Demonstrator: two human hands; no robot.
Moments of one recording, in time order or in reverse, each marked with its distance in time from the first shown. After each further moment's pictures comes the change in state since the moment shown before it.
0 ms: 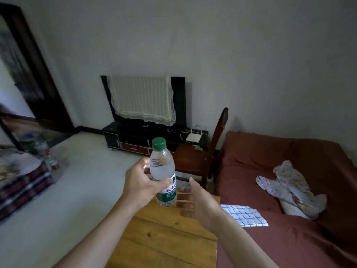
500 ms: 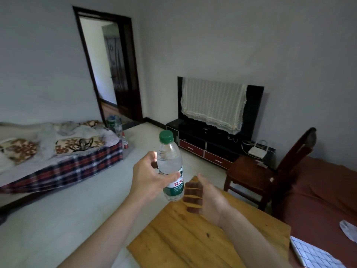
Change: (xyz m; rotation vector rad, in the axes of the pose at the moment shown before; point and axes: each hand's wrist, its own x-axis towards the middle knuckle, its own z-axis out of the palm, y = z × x) left_hand -0.067 -0.078 -0.235 0.062 0.361 -0.172; right_hand 0.008 0.040 0.254 -0.187 -0.252 0.034
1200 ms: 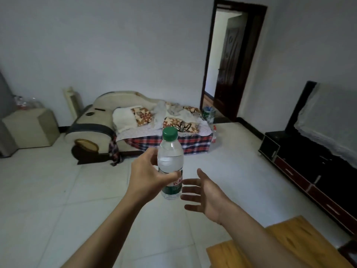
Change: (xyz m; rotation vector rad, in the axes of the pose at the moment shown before) left_hand -0.039 -0.125 -0.307 0.264 0.518 -0.188; right_hand 0.069 0.043 0.356 -0.370 -0.536 0.205
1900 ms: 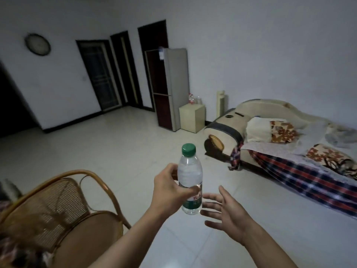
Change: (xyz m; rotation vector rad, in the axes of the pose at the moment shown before) left_hand -0.035 -0.012 -0.046 0.233 0.698 -0.447; right_hand 0.103 -0.023 0.099 -0.322 -0.759 0.163
